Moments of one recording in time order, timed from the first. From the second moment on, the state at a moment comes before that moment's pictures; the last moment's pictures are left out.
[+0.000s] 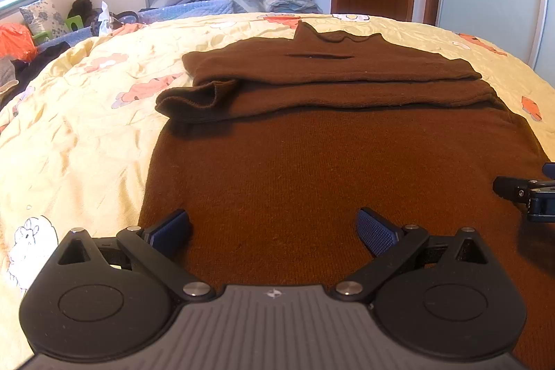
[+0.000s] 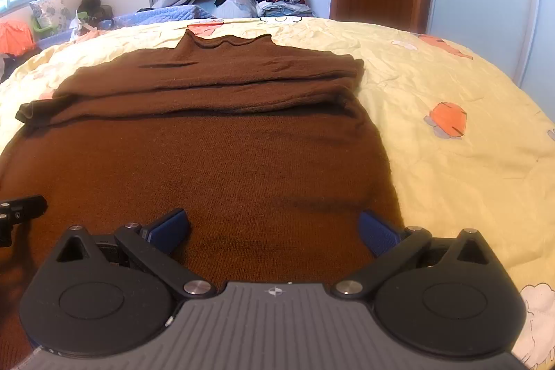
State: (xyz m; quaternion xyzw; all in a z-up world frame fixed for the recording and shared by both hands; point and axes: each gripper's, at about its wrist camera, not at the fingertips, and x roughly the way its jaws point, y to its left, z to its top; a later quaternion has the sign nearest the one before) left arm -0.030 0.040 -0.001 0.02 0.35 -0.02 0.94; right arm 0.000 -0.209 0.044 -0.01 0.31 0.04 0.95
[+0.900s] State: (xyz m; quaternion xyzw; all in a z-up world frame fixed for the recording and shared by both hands) left arm -0.029 0.040 -0.002 0.02 0.35 -0.03 0.94; right arm 0.000 -0.209 0.044 -0.01 0.31 0.05 0.95
